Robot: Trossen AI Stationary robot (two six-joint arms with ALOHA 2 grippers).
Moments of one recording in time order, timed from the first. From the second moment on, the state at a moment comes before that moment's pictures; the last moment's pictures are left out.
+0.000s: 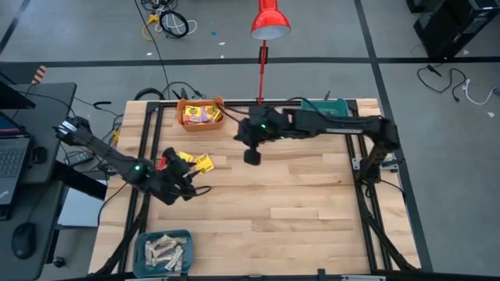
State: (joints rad) left arm -0.54 0.95 0.64 -0.70 -0.86 -0.77; right arm -0.11 1.79 1.70 -0.55 0.03 -0.08
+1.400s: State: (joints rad) left arm -0.10 1.50 0.68 -0.45 -0.42 -0.55; right arm 0.10 1.37 1.53 -0.88 0.19 0.16
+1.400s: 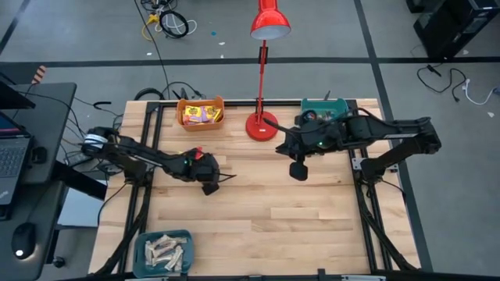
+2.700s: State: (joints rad) left arm -0.19 1.19 0.68 -0.43 -0.36 -0.38; right arm 0.09 1.37 1.49 -0.85 0.18 0.15
